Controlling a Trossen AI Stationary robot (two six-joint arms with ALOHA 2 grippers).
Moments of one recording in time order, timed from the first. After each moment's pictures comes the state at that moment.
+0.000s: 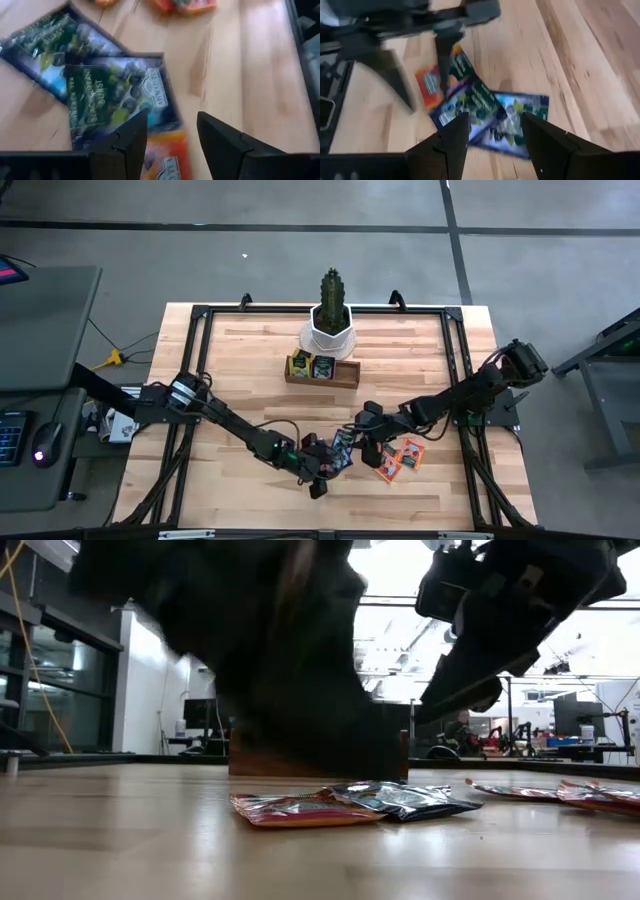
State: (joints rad) left arm -0.48 2.04 1.17 0.20 -0.29 -0.68; right arm 0.35 1.58 0.72 0.15 0.12 0.54
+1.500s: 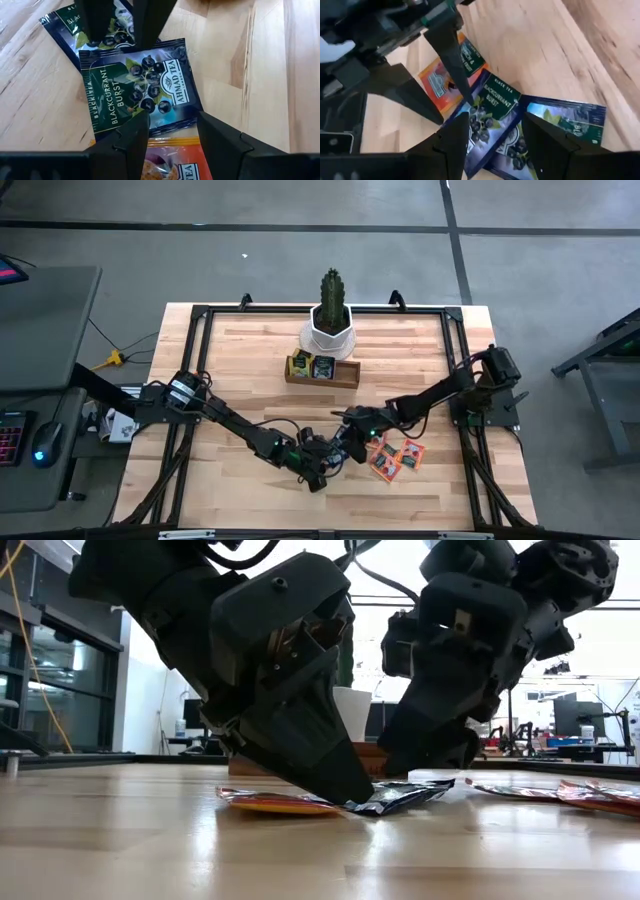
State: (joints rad) left arm -0.46 2.04 1.17 0.04 -0.34 -0.71; right arm 0.24 1.79 0.72 0.41 -0.09 0.72
